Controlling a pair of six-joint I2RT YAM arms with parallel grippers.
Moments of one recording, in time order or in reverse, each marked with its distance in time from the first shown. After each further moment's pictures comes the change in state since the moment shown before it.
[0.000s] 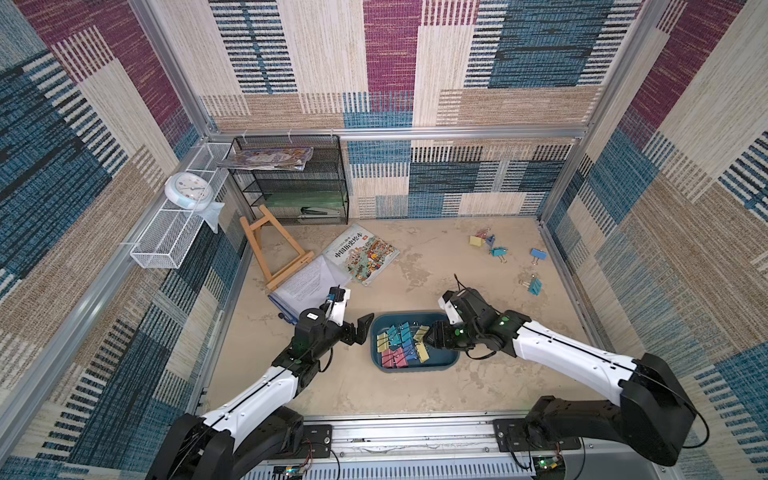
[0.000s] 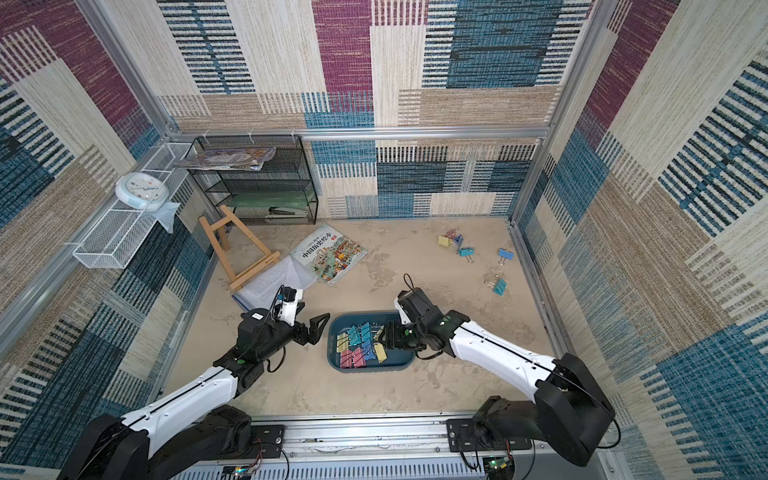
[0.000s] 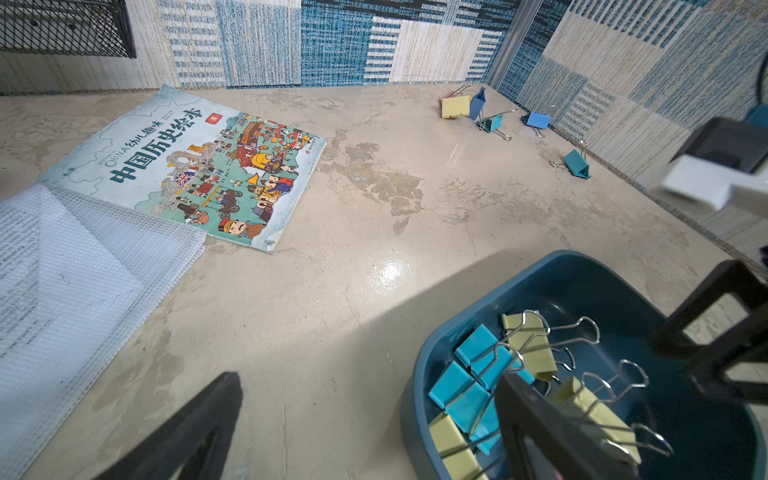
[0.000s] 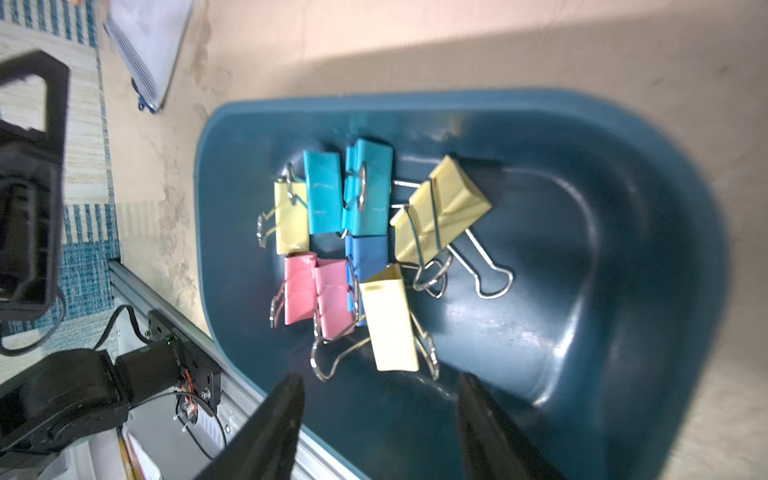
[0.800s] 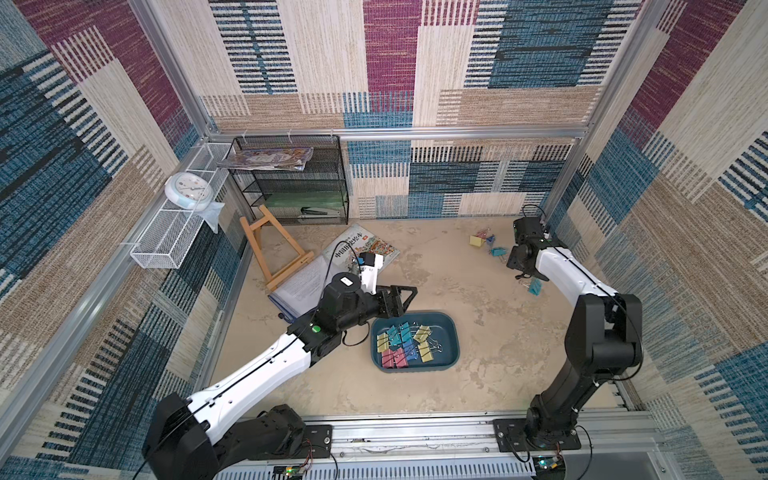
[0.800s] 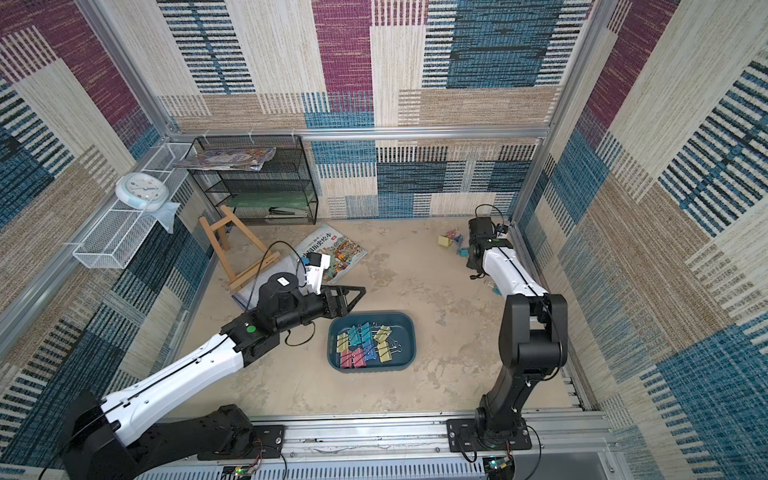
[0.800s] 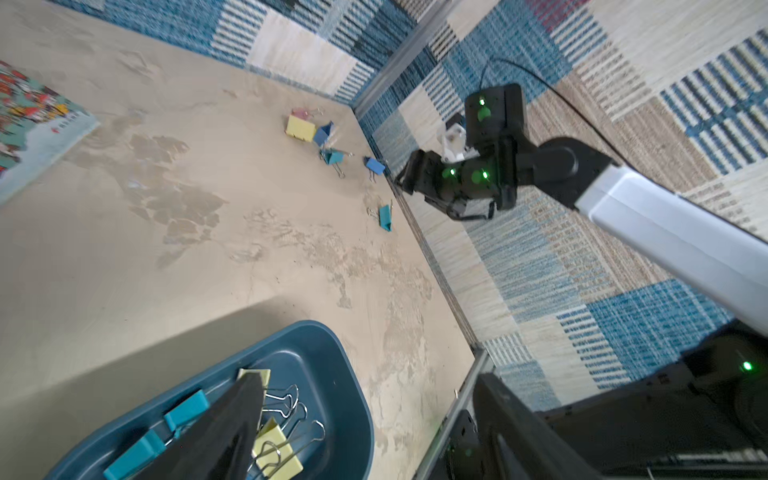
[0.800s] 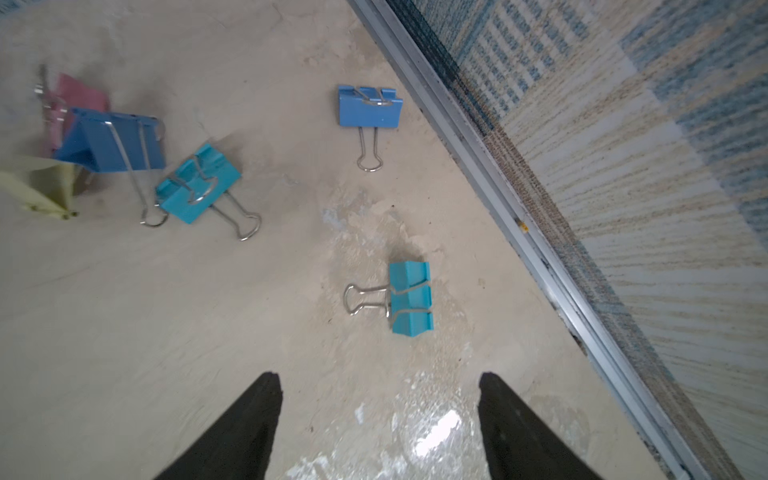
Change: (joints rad) left arm -0.324 0.203 0.584 -0.370 0.088 -0.543; right arm -0.732 0.595 0.637 -0.204 0.692 -0.314
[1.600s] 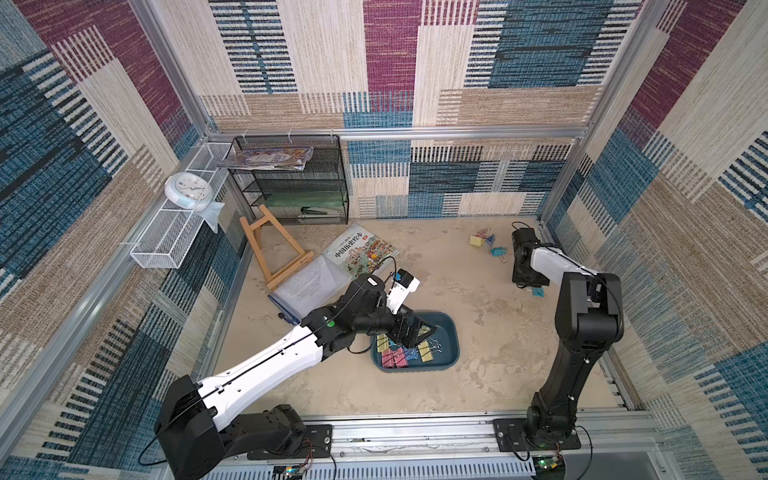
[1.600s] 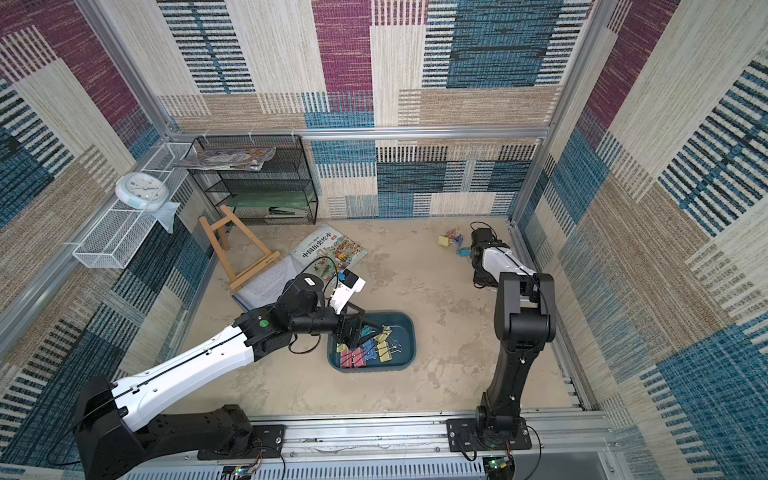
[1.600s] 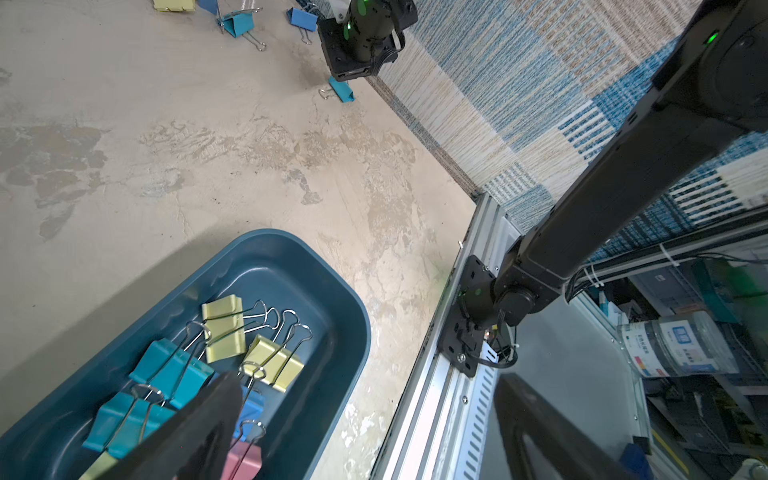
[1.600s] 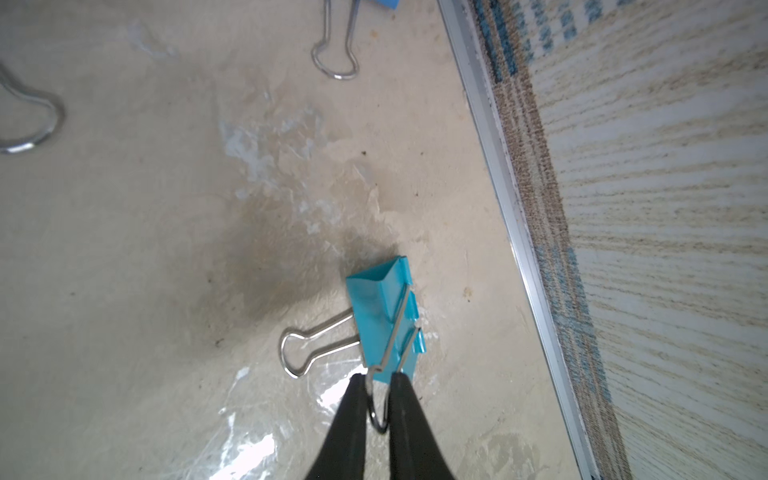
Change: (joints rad) left arm -0.088 0.011 0.068 -0.289 0.136 0.343; right arm -0.041 0.144 -0.021 -0.011 0.072 -0.184
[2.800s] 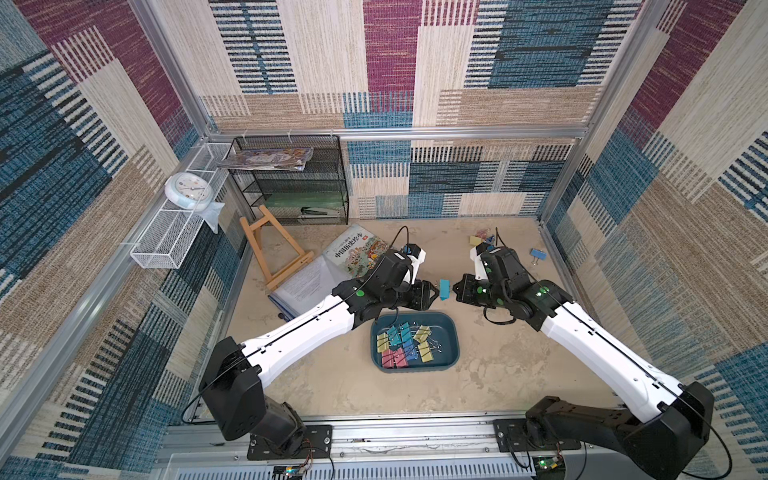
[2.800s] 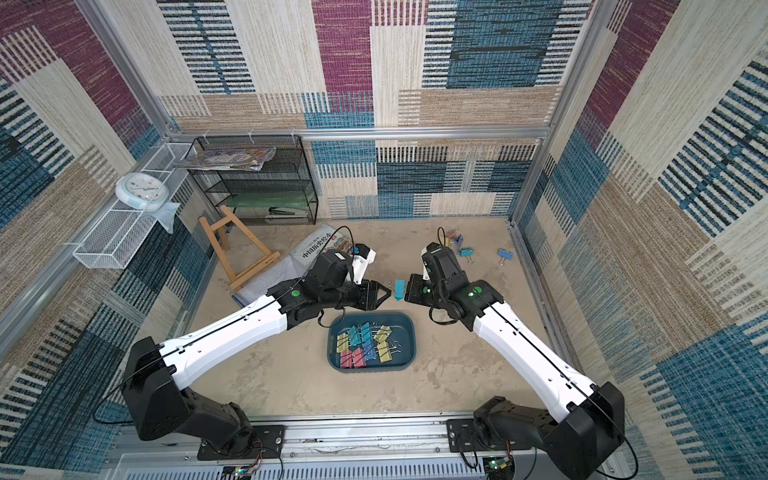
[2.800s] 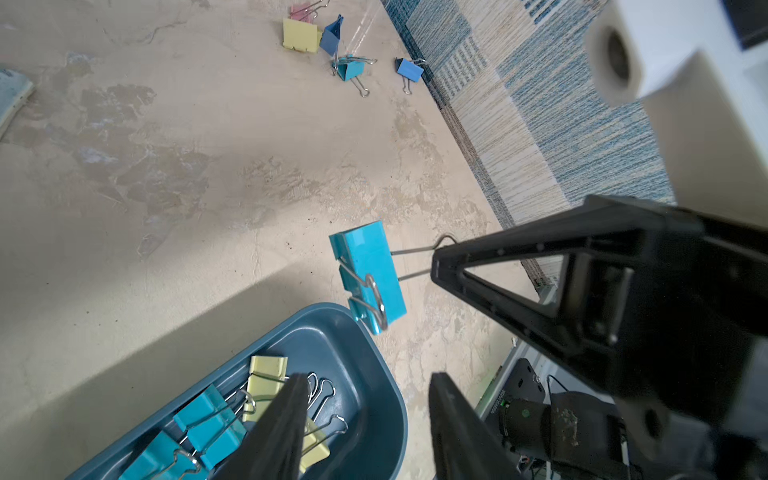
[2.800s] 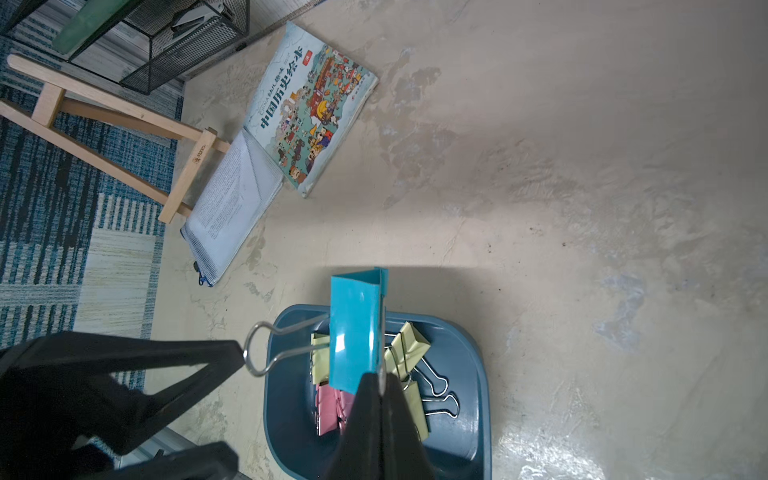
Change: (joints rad) left arm -0.006 0.318 0.327 -0.069 -0.224 -0.185; right arm 0.617 -0.760 -0.298 0.032 -0.597 0.458
